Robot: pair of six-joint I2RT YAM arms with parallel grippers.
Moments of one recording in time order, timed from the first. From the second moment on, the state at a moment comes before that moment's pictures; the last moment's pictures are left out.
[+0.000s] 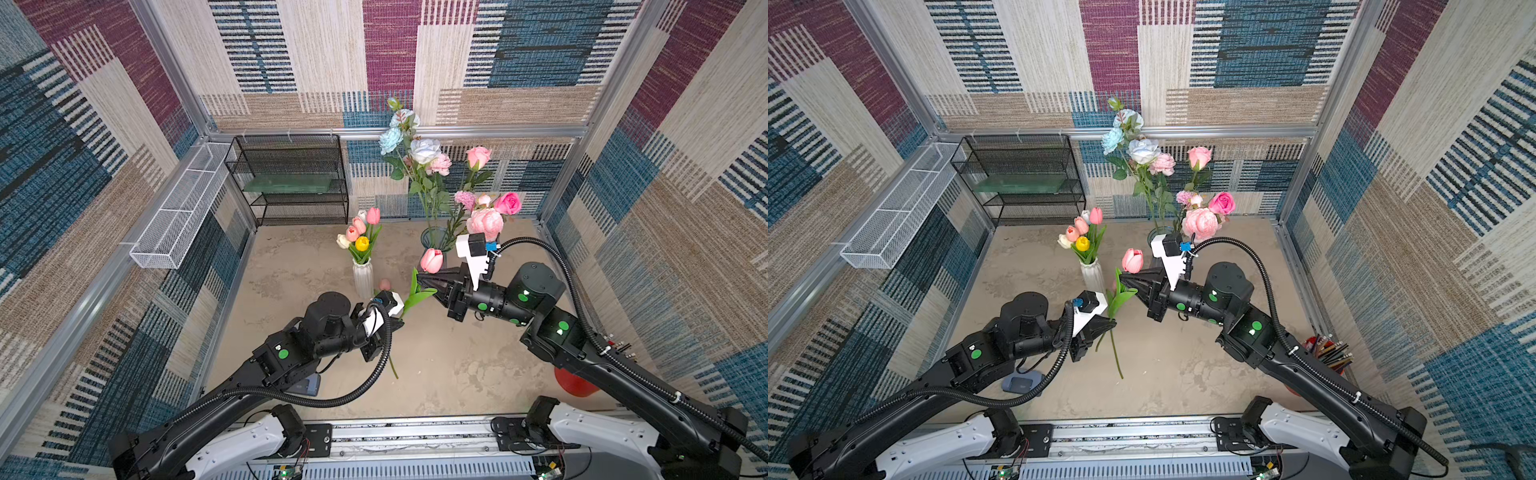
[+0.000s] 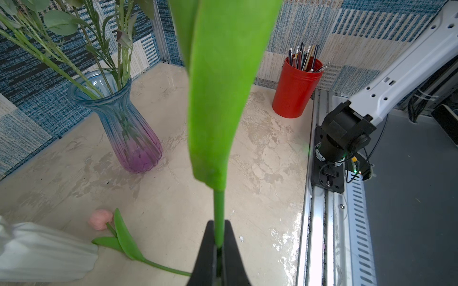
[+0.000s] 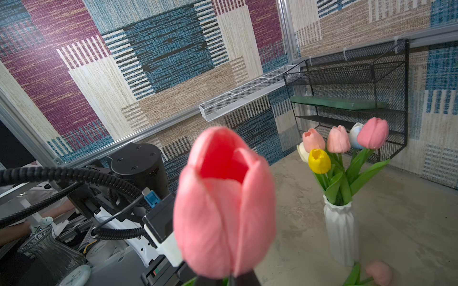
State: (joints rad) left arm -0.87 0.89 0.90 -0.41 0.25 0.13; right arm 0.81 0.99 1.03 0.03 -0.41 0.37
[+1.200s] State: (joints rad) left arm -0.83 0.88 0.75 0.28 0.58 -0.54; right arm 0.87 0.72 0.59 0.15 -0.56 0.13
